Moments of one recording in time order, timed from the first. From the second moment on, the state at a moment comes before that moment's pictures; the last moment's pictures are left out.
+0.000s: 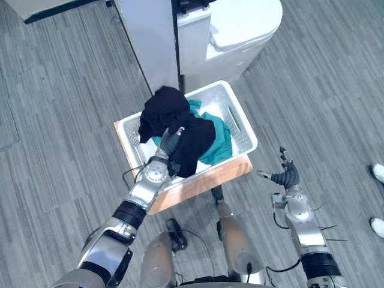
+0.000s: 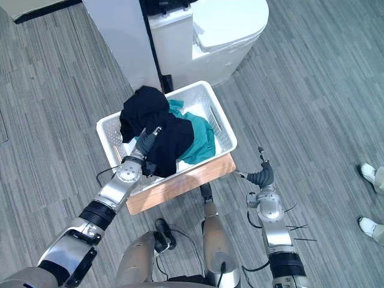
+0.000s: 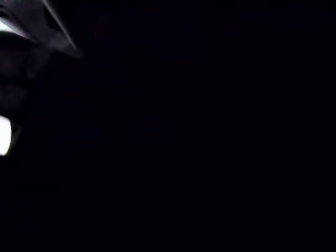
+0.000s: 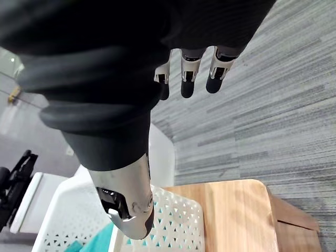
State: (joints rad) left arm -0.53 0.25 -0.36 0.48 -0.04 -0.02 0.22; right arm -0.10 -0.25 -0.04 0.20 -0.09 -0.02 -0.21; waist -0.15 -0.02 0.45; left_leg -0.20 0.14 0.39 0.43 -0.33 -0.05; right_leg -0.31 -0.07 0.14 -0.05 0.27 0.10
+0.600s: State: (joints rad) left arm -0.52 0.20 -0.39 0.44 -0.01 0.02 0.30; right arm -0.16 -0.26 0.01 0.21 -0.09 -0.01 -0.21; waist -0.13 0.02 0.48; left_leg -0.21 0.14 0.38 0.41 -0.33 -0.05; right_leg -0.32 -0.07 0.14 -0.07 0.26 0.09
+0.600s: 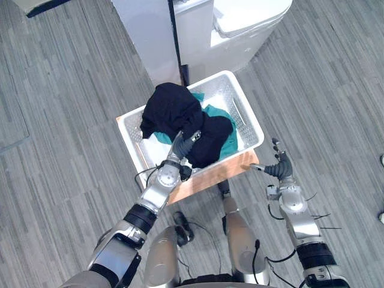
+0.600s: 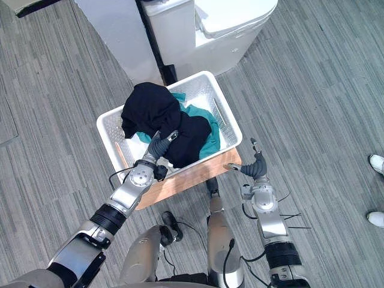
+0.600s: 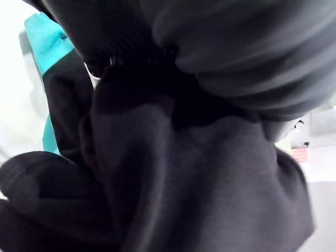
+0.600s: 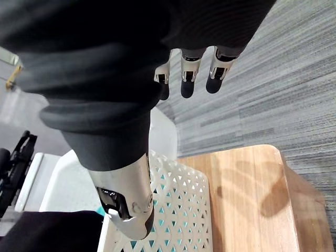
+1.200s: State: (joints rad) left arm -0.08 0.22 -0.19 0.04 -0.13 -0.13 0.26; right arm -0.01 -0.26 -0.15 0.61 0.00 0.00 -0.22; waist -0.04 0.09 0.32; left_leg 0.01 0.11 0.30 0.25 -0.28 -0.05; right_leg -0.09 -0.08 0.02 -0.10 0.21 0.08
